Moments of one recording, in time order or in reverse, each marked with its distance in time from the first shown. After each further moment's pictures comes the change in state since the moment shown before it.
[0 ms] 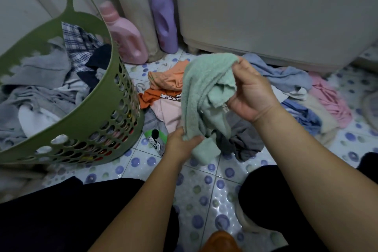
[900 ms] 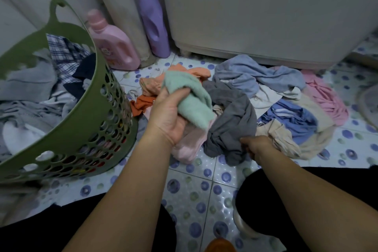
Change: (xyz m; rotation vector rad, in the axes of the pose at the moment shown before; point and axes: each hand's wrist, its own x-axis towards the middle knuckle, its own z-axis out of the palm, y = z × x) left_hand -0.006 0.109 0.005 -0.788 -0.234 0.122; right_hand -0.012 0.079 -0.189 -0.826 0.829 0.583
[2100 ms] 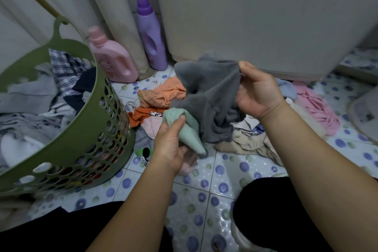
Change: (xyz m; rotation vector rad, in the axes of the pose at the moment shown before) left_hand -0.011 -0.031 -0.012 -0.005 0.231 -0.182; right_hand -0.128 -0.155 -0.029 0.923 -0.837 -0.534
